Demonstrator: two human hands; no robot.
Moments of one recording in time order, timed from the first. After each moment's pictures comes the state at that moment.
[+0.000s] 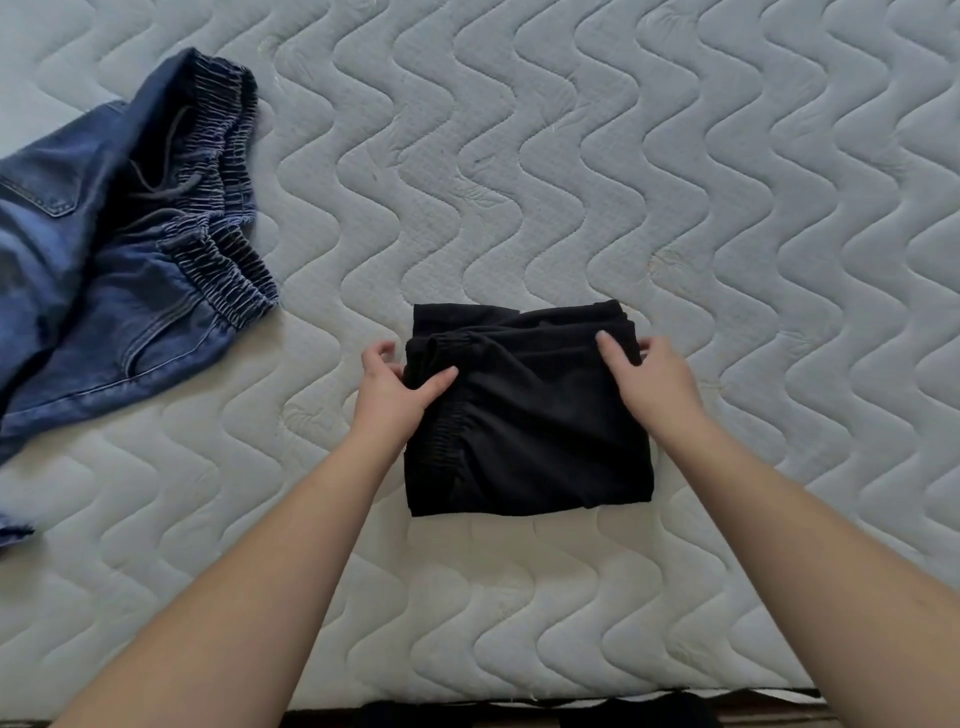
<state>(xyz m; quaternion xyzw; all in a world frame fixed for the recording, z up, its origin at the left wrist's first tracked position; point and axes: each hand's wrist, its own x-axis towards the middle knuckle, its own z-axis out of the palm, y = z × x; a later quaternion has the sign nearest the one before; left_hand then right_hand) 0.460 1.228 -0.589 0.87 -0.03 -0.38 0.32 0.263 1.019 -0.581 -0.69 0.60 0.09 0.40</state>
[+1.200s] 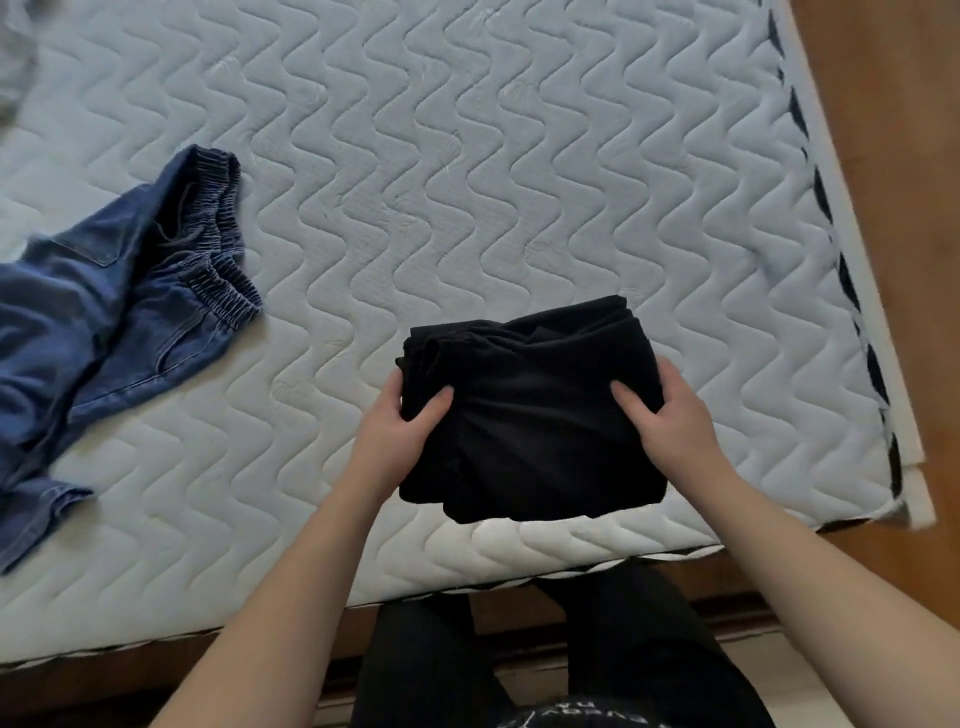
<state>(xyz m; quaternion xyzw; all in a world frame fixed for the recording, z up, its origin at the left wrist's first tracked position) 0.307 1.240 -0.406 0.78 -0.13 -0.44 0.42 0.074 1.059 -0.417 -0.68 0.51 -0.11 0.51</state>
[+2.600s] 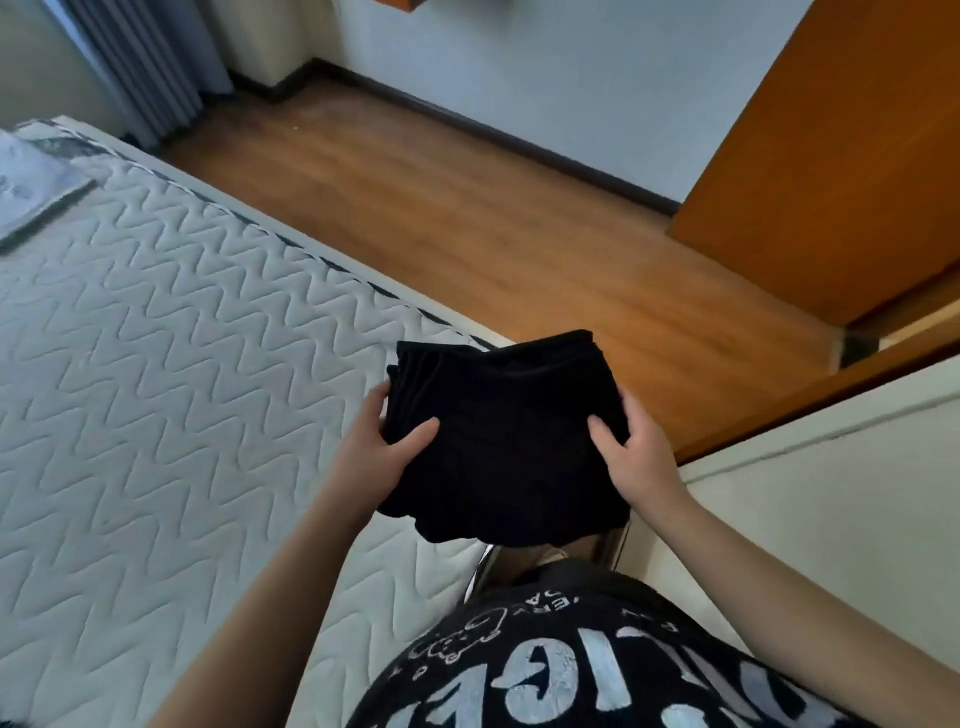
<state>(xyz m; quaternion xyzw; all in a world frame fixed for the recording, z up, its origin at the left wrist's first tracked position) 0.090 1.087 -0.233 0.57 -0.49 -0.59 0.29 -0.199 1.157 -0.237 -0.46 0.72 -0.37 0.36</state>
